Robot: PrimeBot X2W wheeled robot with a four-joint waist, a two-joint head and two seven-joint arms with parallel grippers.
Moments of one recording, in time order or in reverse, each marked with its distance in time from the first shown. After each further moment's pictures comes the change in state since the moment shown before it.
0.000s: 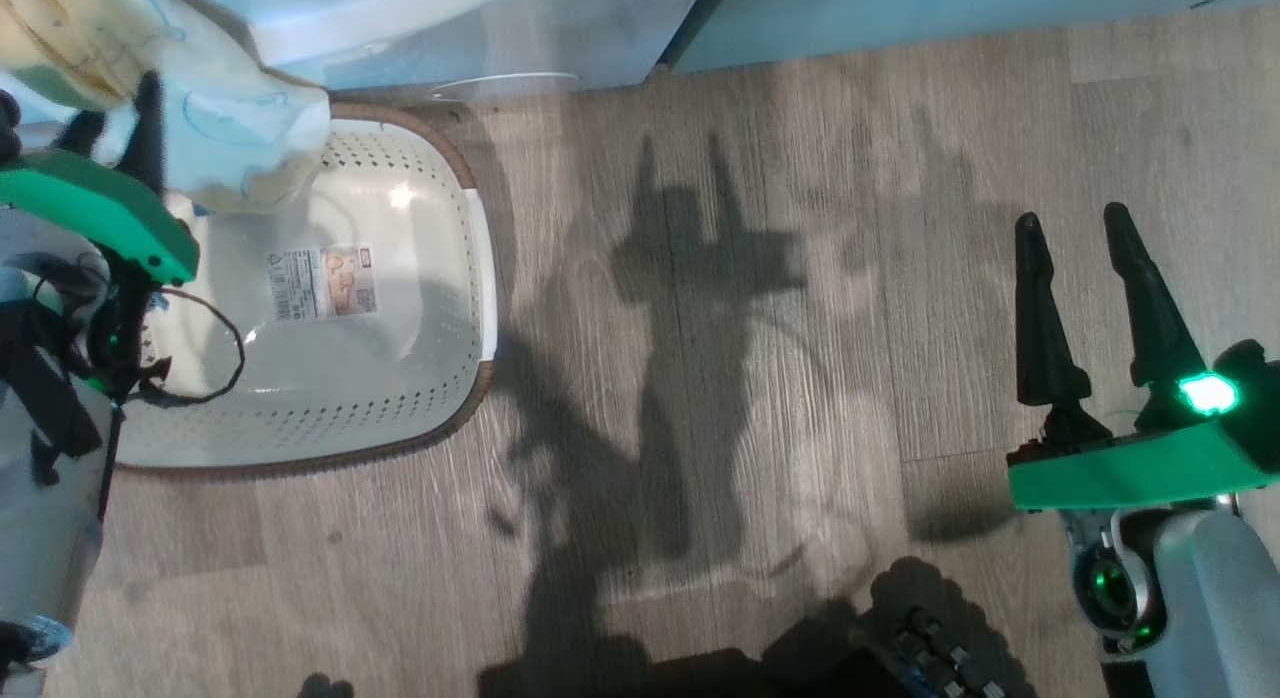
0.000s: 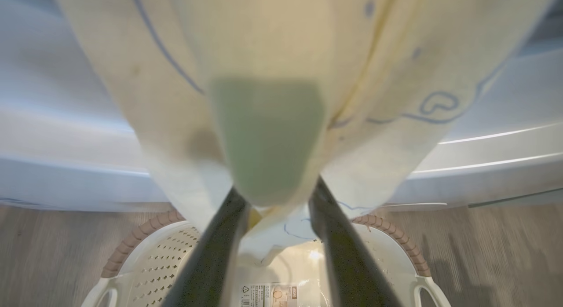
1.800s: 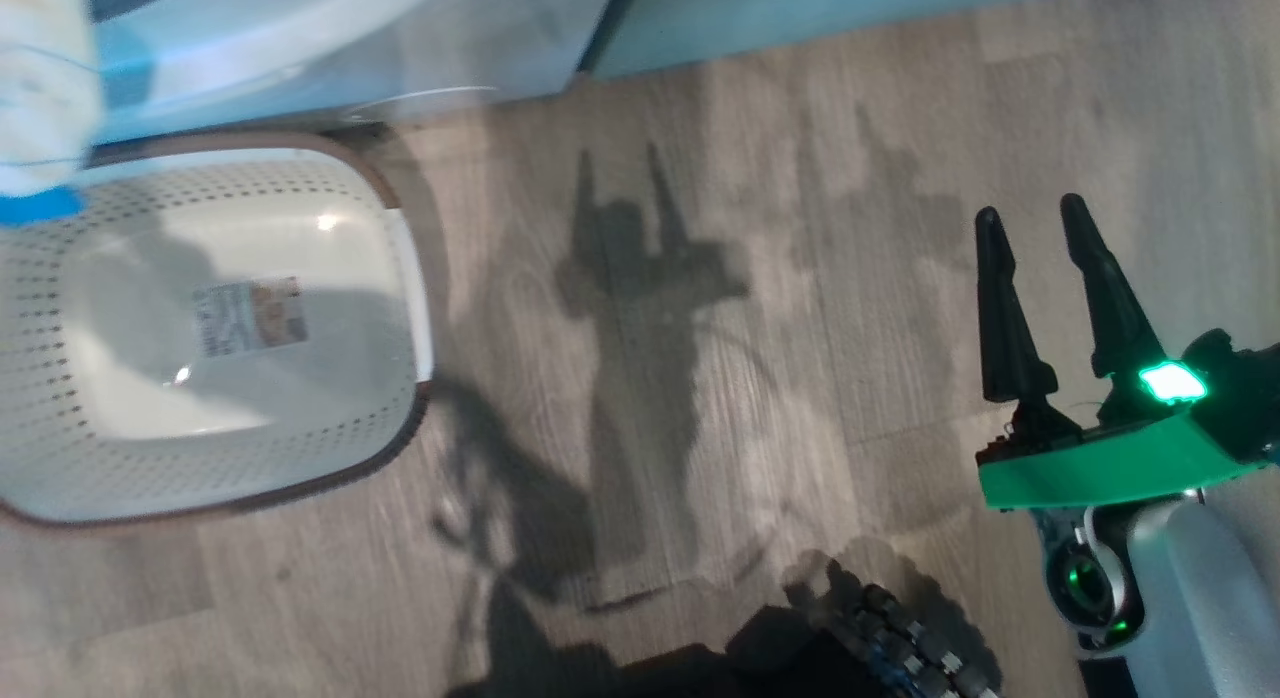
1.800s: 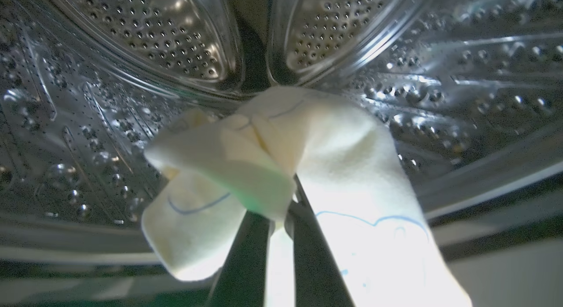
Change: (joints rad) left arm -0.270 0.324 0.035 -0.371 -0.021 0.068 0.483; right arm -0.022 -0.001 0.061 -0.001 0.054 0.000 0.000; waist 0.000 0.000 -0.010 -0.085
